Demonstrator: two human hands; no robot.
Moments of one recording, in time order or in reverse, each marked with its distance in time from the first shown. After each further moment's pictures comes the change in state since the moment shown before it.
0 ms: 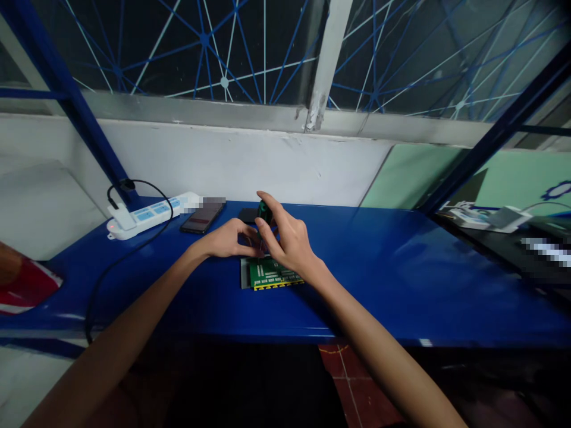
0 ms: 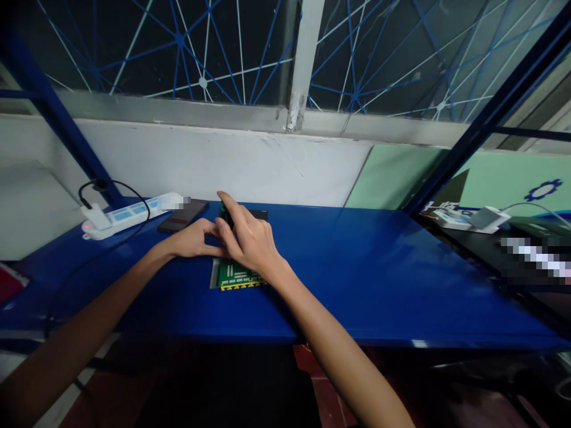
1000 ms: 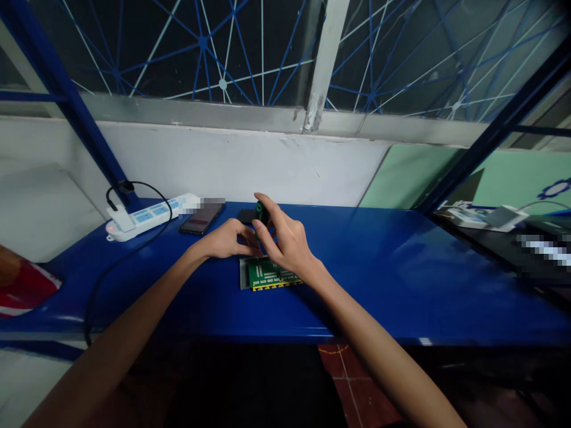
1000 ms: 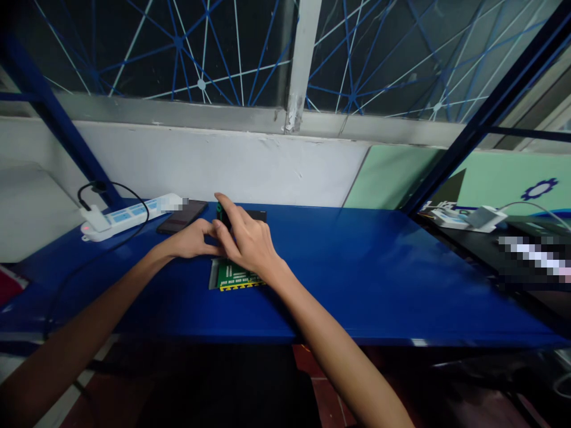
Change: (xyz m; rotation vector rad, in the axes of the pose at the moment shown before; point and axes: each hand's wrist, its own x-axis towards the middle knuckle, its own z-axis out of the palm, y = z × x) left_hand -0.001 -0.004 0.000 -0.014 0.013 -0.036; right_hand 0.000 -0.001 0.000 0.000 0.000 -0.007
